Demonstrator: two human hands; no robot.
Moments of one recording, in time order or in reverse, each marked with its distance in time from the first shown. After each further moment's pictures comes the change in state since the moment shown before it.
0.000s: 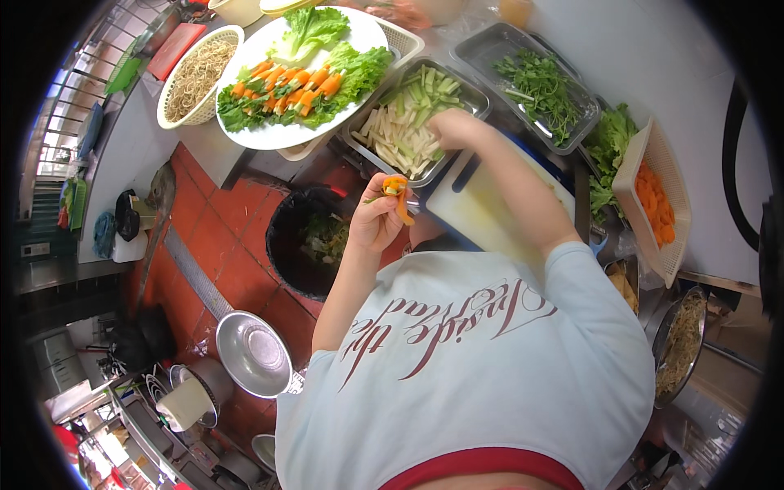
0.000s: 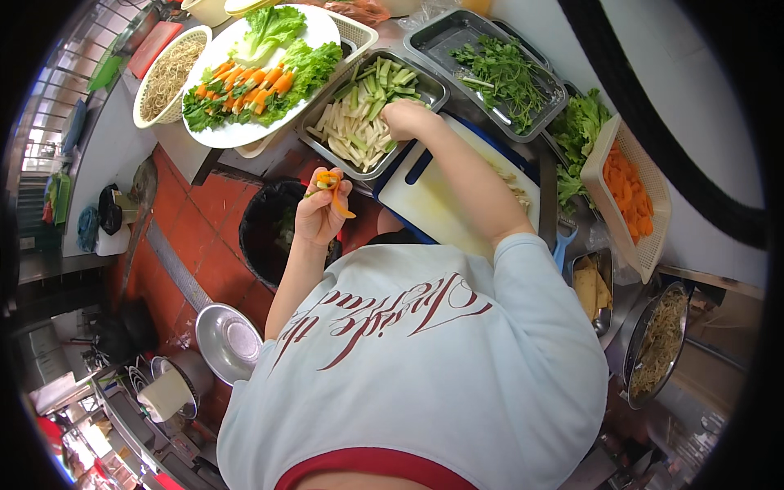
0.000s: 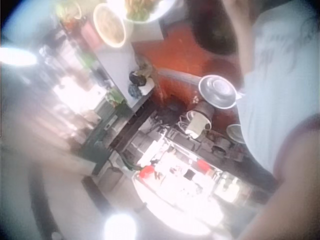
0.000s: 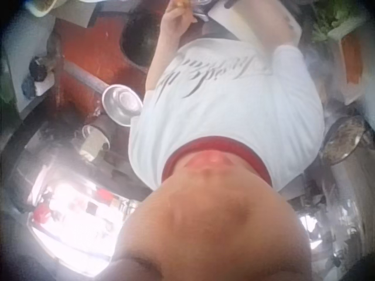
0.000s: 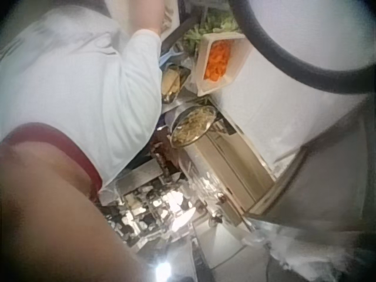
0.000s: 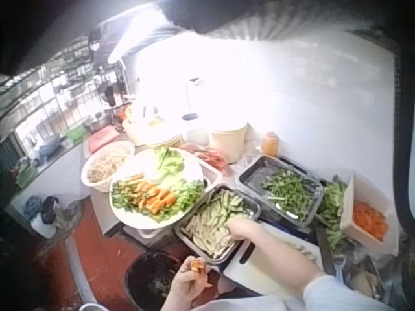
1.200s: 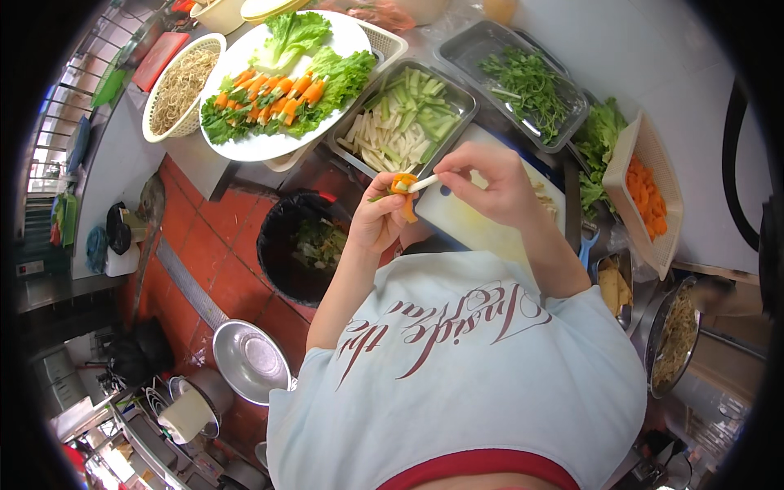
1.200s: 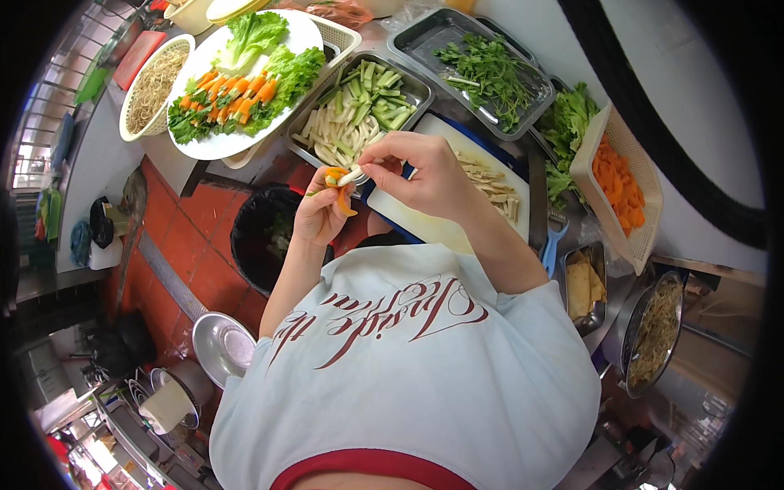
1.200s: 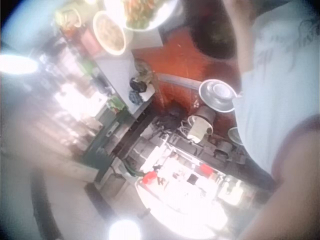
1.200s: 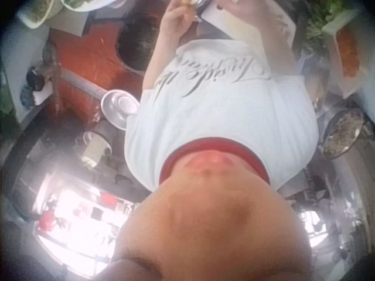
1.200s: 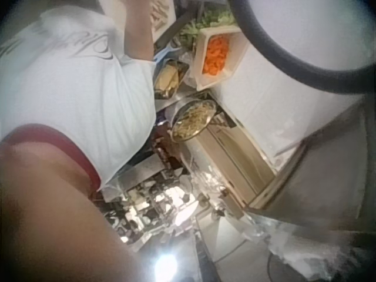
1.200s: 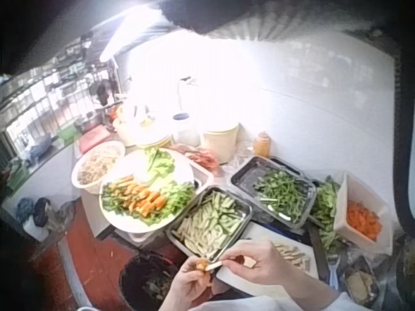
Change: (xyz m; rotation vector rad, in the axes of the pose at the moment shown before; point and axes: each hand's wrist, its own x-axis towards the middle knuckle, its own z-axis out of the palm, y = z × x) left_hand 0.018 -0.009 0.013 0.123 0.057 -0.041; right_hand -0.162 -0.073 -0.045 0.865 0.725 -0.458
